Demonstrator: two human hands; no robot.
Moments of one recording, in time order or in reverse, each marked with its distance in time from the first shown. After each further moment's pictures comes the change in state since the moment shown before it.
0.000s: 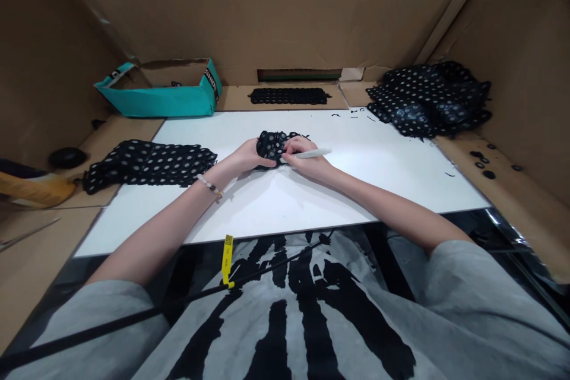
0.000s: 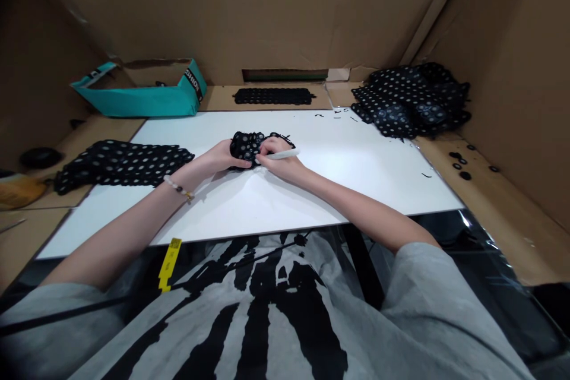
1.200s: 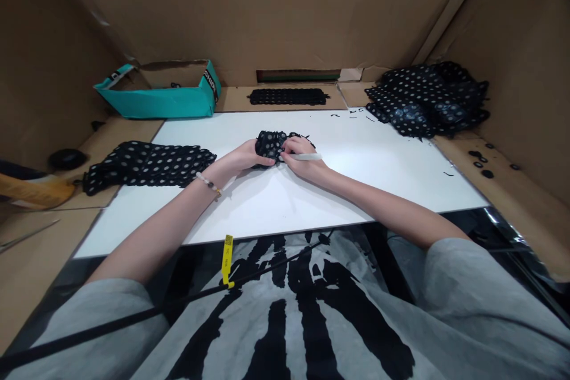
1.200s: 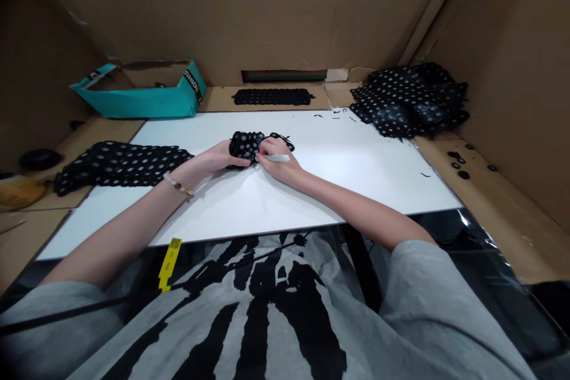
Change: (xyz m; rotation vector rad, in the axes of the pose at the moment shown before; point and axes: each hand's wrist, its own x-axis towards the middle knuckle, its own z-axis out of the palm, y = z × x) left_hand 0.001 0.002 -0.002 -0.104 -0.090 -0.053; right_hand 0.005 0.016 0.011 -0.211 0.045 -0.112
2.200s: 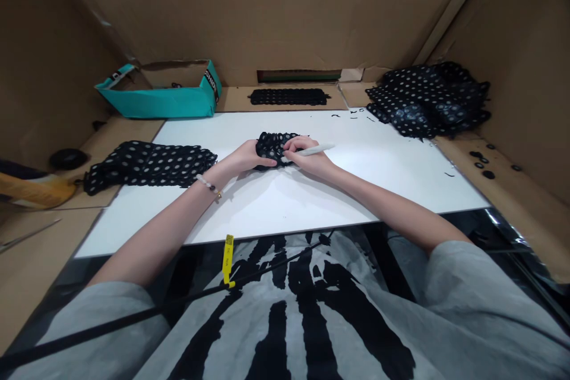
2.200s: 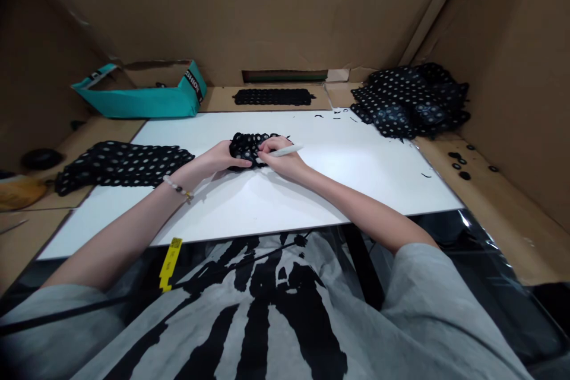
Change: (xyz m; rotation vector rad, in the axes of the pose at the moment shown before) left_hand 0.003 -0.006 -0.007 0.222 0.087 0.018; right_hand 0.001 -0.017 -0.020 0.235 0.014 0.138
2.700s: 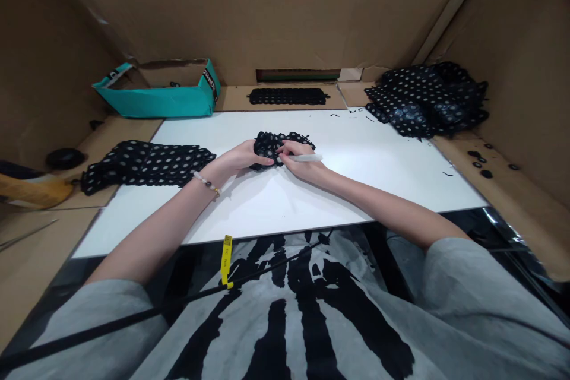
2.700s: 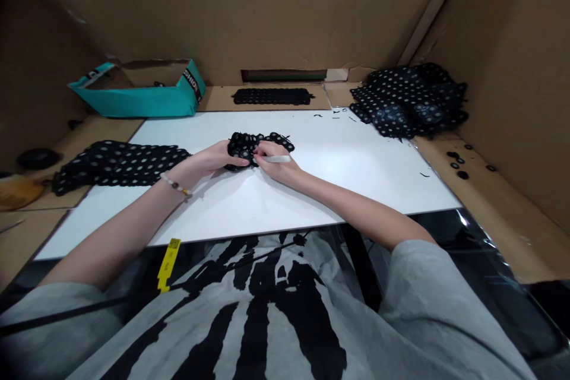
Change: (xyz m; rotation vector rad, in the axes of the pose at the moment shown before) left_hand 0.000 0.000 0.000 -0.186 -0.083 -0.061; right_hand -0.003 0.015 0.018 -0.089 -0.074 -0.074
